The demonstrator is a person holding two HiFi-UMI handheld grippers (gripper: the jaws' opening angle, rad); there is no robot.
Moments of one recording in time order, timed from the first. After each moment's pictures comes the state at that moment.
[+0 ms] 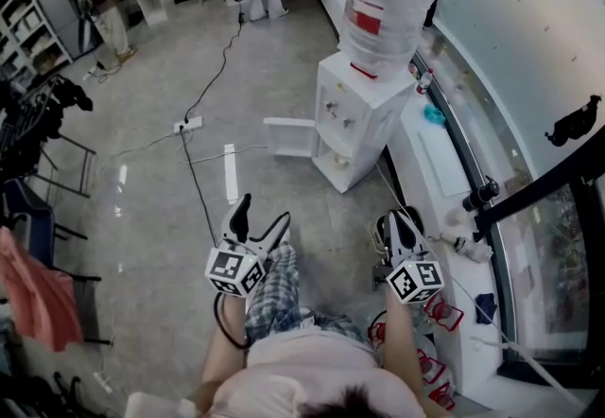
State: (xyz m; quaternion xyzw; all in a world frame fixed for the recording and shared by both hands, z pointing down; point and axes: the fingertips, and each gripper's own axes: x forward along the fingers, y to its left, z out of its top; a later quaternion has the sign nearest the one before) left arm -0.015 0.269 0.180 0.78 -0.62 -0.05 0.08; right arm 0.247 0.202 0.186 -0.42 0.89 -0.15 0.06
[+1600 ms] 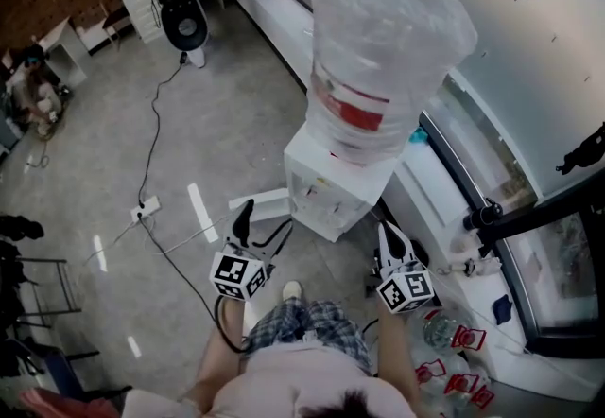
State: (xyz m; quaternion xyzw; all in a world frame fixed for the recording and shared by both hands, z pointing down) left arm -0.098 -0.154 0.204 0.88 -0.47 0.01 0.10; right arm 0.139 -0.121 0.203 -0.55 0.82 -0.15 0.07
